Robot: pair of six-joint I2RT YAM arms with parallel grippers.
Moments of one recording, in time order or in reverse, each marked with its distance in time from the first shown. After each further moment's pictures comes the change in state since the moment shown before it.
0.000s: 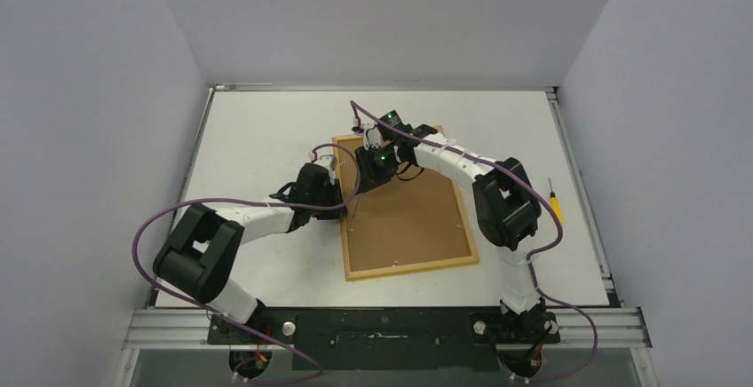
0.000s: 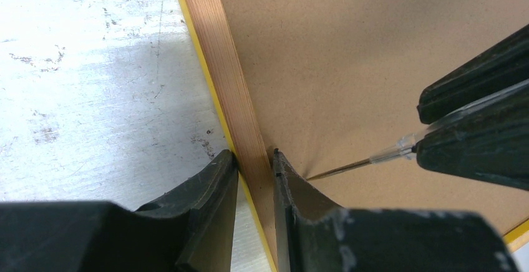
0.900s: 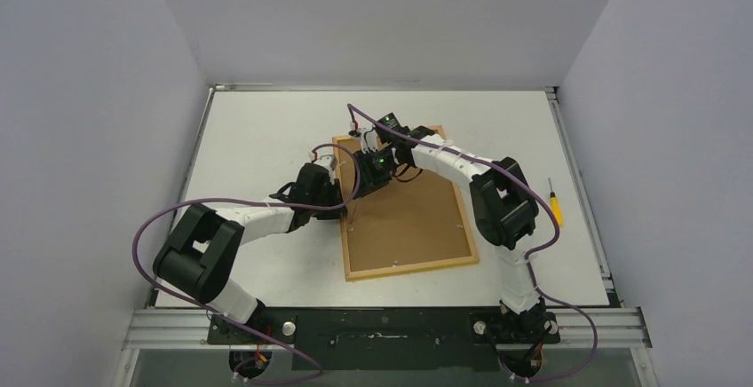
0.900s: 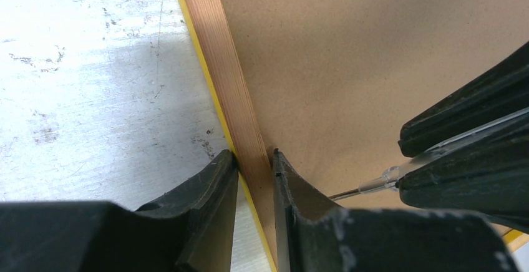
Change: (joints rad) left arm 0.000 0.000 0.000 0.001 0.002 0.000; right arm 0.011 0.017 0.003 -0.013 -0.066 -0.016
